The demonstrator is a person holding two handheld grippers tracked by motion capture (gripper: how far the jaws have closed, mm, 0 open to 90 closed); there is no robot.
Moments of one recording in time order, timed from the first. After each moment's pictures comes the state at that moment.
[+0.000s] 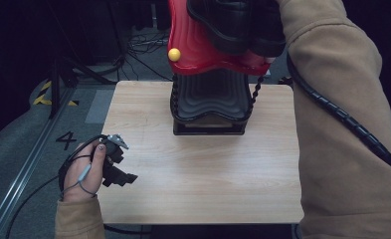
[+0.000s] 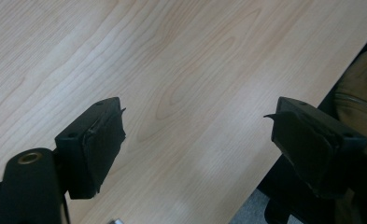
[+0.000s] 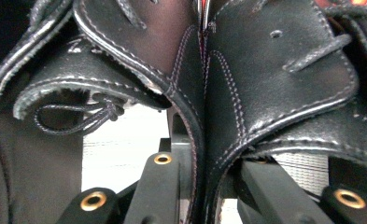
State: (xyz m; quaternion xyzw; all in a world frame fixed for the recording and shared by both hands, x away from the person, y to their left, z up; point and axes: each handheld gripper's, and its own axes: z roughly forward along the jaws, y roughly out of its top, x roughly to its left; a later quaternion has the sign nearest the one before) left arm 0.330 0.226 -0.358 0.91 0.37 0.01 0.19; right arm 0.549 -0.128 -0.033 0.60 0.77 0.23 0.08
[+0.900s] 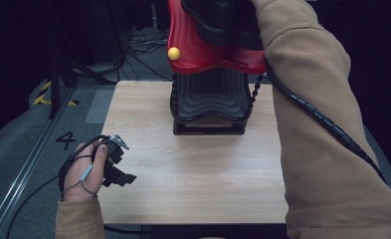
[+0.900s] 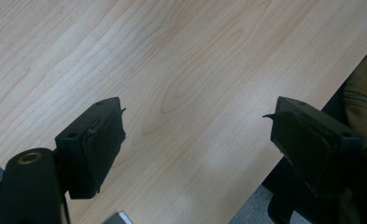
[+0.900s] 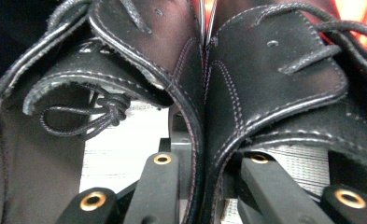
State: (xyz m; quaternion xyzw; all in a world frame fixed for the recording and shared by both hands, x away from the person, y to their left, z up) left arm 0.330 0.224 -0.359 0.91 0.37 0.01 0.18; right arm 0.559 -0.106 -0.040 0.61 0.74 0.28 0.12
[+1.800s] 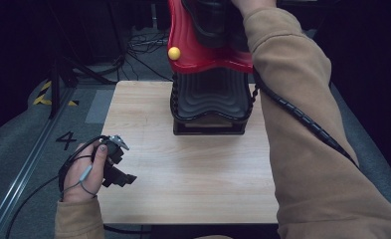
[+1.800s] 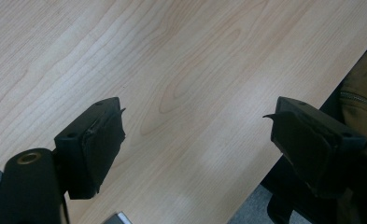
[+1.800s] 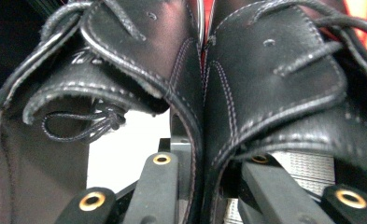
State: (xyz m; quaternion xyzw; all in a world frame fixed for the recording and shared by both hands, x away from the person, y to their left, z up) left arm 0.329 0.224 -0.358 0.91 0.37 0.01 0.18; right arm 0.571 -0.095 -0.059 0.61 0.71 0.30 0.17
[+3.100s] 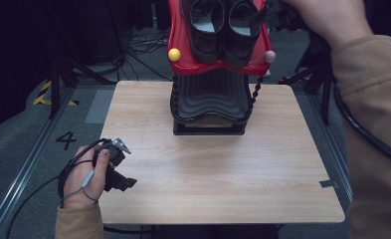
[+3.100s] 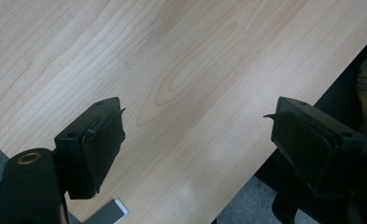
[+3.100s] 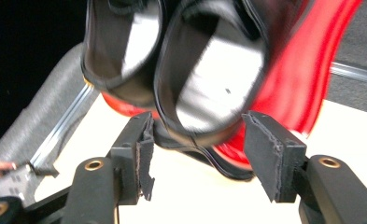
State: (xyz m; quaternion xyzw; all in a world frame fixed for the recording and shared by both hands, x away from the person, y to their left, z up) left arm 0.315 0.217 -0.350 0.91 0.38 0.03 0.16; right arm 0.480 -0.193 -0.051 0.50 0.79 0.33 0.09
